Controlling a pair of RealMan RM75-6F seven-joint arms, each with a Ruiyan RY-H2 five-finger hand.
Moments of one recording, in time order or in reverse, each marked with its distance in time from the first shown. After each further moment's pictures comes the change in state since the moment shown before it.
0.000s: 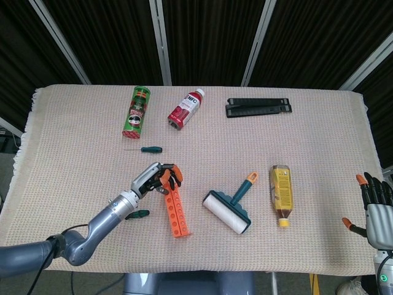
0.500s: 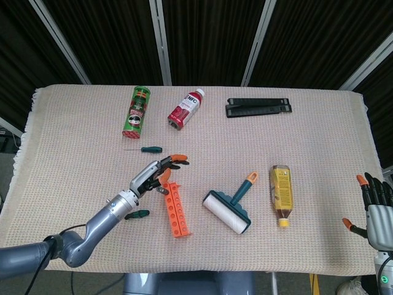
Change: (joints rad) left arm 0.019 0.030 -0.008 -0.039 0.049 0.028 0.036; right arm -0.005 0.001 -0.003 0.001 -0.012 0.013 0.007
